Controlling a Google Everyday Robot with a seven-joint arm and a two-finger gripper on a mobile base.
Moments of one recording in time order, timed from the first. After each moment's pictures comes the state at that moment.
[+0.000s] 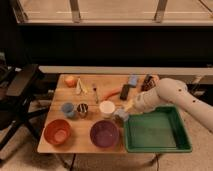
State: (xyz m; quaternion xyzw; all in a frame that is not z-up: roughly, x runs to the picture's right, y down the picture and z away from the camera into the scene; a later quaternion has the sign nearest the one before) arm 0.146 0.109 0.729 -0.34 0.03 0.79 0.52
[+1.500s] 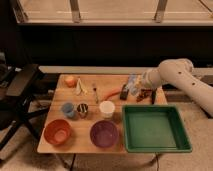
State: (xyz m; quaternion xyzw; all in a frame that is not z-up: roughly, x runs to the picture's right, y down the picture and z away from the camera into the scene) arm 0.197 -0.021 0.764 -0.19 -0.03 0.82 0.55
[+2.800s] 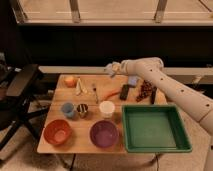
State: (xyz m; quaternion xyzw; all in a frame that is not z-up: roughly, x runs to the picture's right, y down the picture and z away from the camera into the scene) arm 0.076 -0.128 0.841 -0.16 -0.20 0.78 0.57
